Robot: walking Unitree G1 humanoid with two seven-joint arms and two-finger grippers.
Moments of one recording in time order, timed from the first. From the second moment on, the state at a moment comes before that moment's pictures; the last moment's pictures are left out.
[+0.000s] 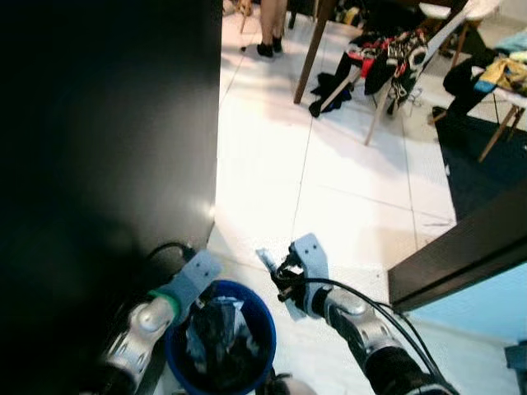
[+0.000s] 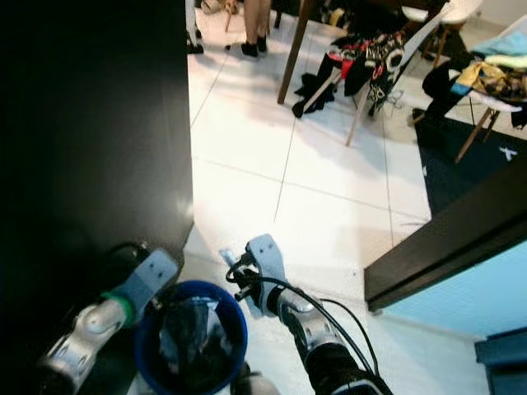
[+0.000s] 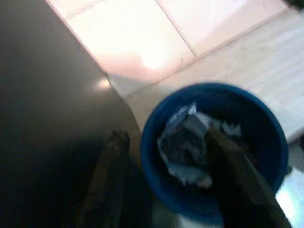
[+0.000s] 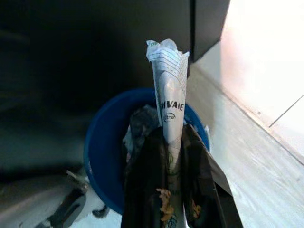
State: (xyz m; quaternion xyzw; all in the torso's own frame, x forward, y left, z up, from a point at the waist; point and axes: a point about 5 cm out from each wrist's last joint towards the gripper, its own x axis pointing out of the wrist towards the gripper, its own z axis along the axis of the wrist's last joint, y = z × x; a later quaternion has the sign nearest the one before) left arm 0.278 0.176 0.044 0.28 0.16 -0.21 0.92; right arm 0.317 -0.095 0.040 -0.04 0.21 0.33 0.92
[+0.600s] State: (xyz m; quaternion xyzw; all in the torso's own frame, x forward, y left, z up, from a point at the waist) left arm 0.272 0.160 0.066 0.24 0.13 -0.20 0.94; right arm 0.327 -0.112 0.053 0.02 0.17 0.30 0.94
